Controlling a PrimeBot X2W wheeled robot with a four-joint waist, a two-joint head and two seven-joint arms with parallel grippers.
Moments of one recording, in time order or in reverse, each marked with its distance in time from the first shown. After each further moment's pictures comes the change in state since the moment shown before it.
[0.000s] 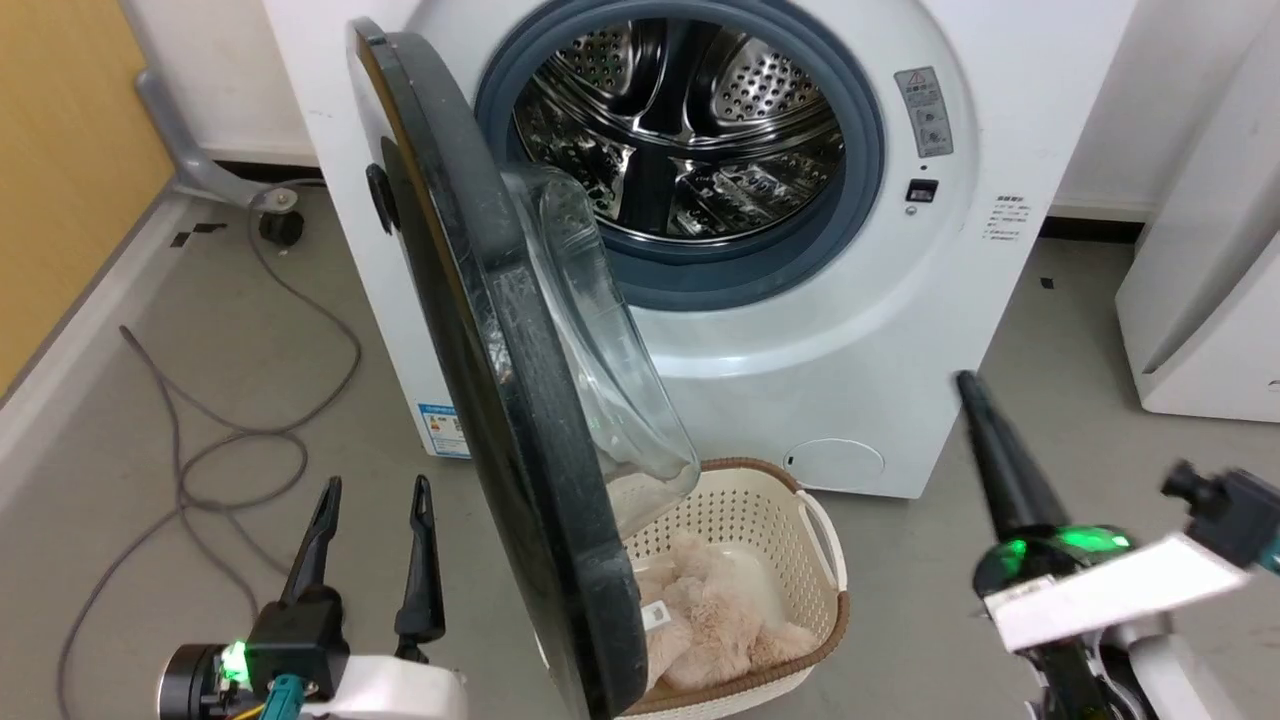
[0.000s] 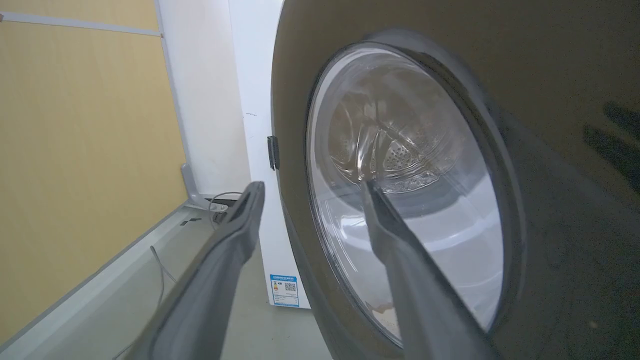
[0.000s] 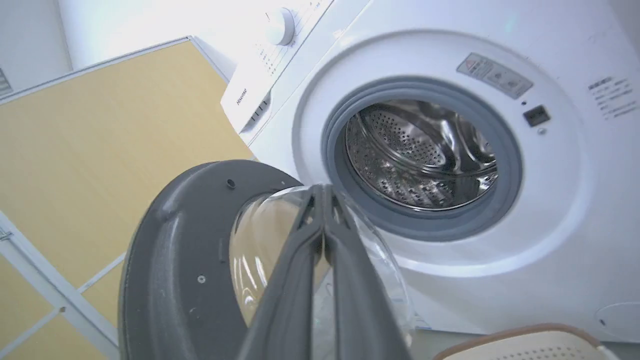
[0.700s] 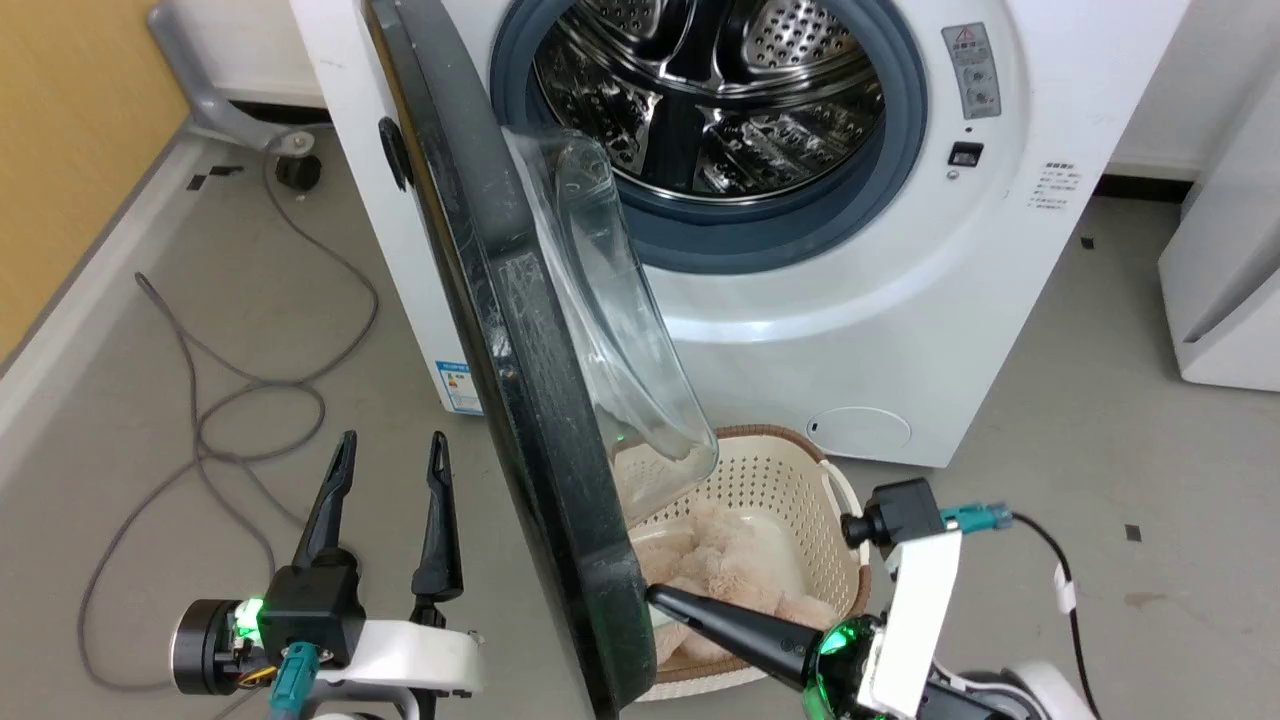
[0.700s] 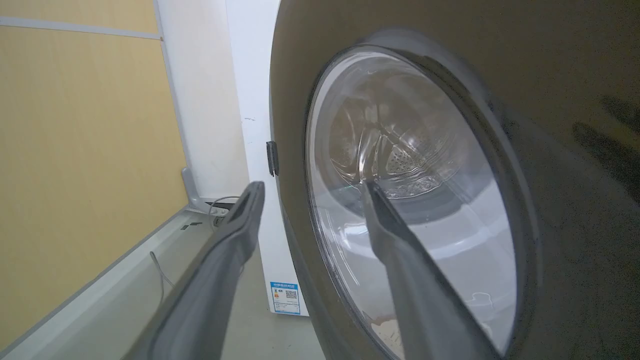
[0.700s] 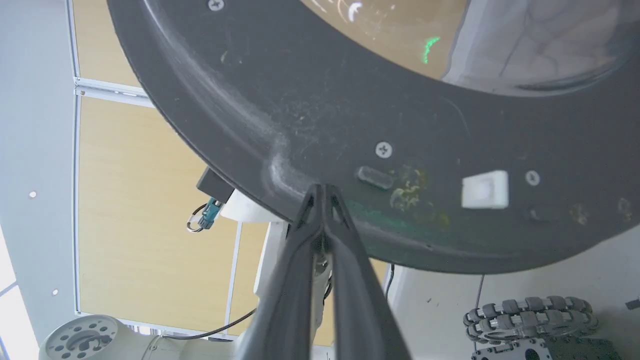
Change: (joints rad) left arm -0.056 0.000 -0.035 -0.018 0.000 0.019 0.000; right arm -0.013 0.137 0.111 0.083 0.543 0.000 0.870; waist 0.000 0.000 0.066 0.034
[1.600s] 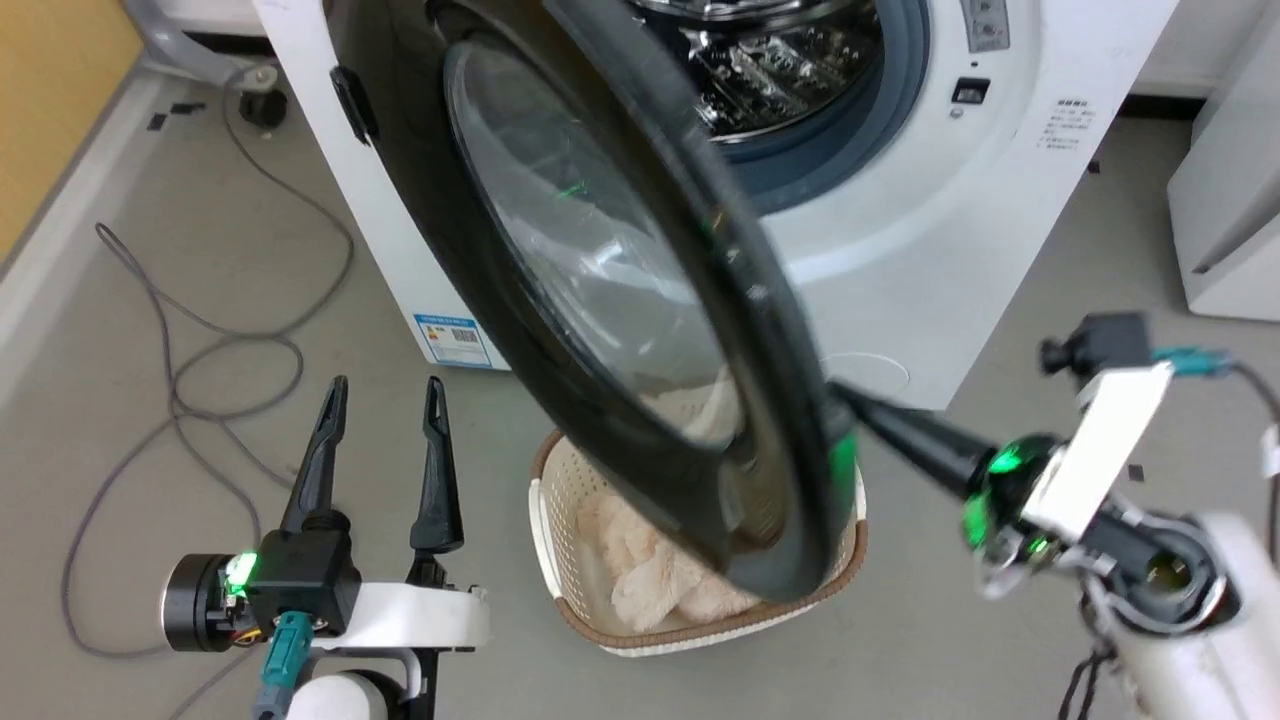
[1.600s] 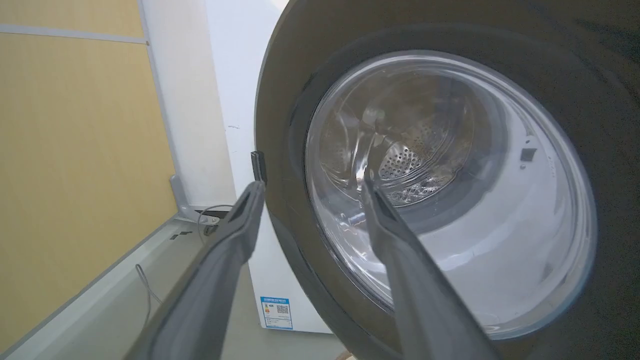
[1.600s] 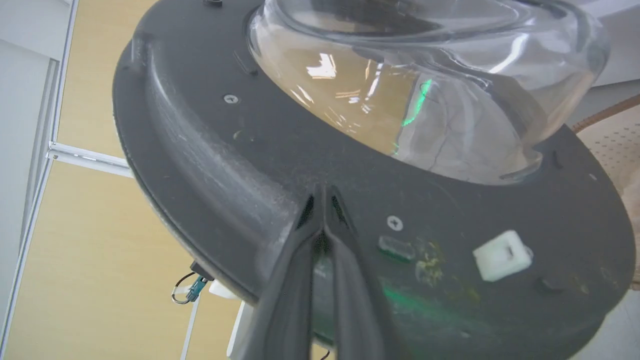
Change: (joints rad) left arm -0.059 0.000 -0.012 -0.045 0.000 0.022 0.000; right arm -0.219 -0.142 -0.204 0.082 0.017 0.000 -0.007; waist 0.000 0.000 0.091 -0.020
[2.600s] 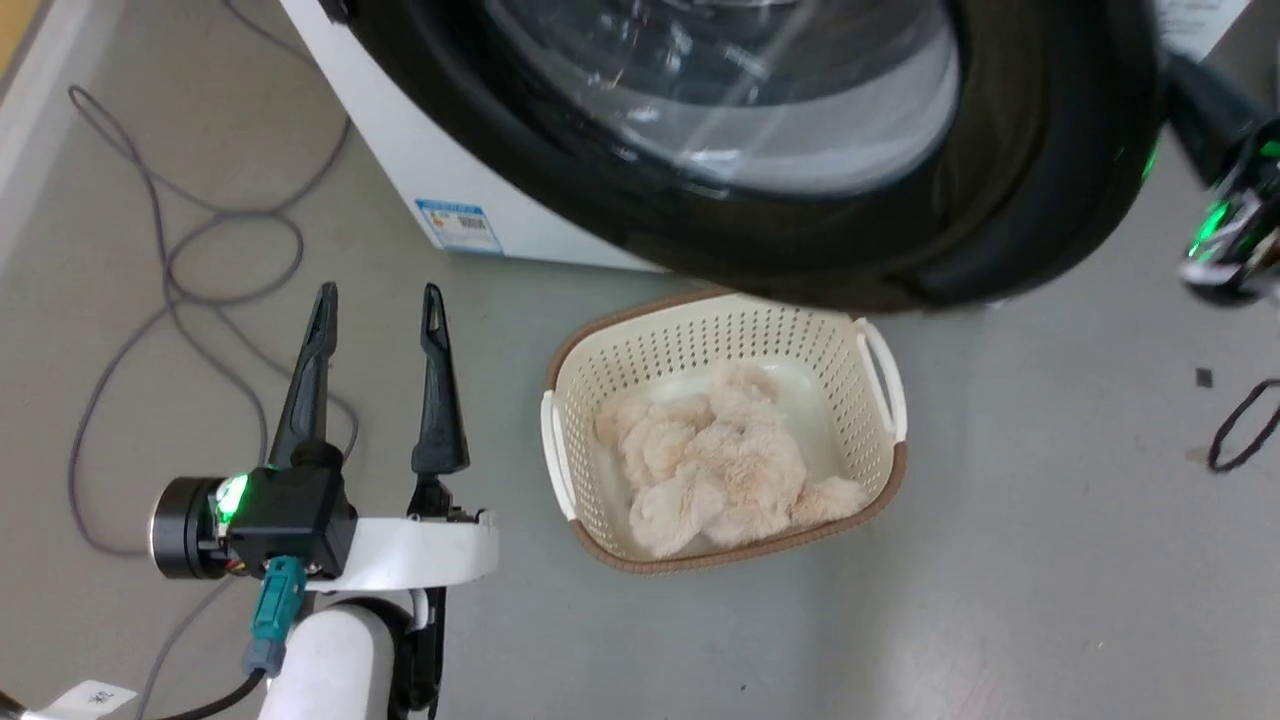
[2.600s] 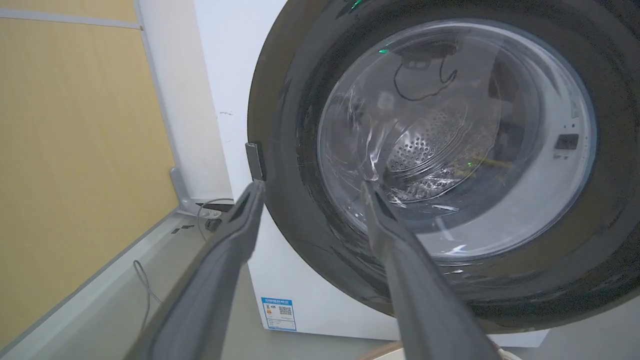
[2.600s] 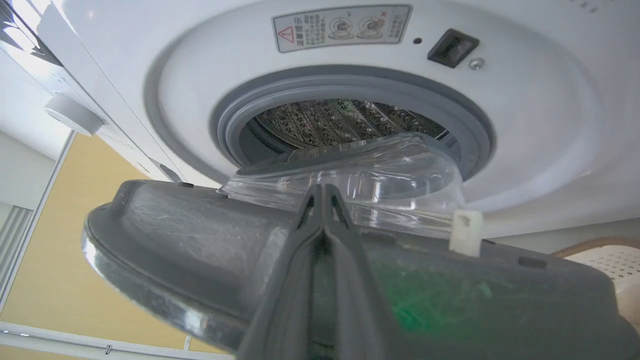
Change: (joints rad) left arm -0.115 0.000 -0.026 -0.039 -0.009 0.035 0.000; right arm -0.497 -0.101 -0.181 0.458 -0.035 0.000 -0.202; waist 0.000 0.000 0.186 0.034
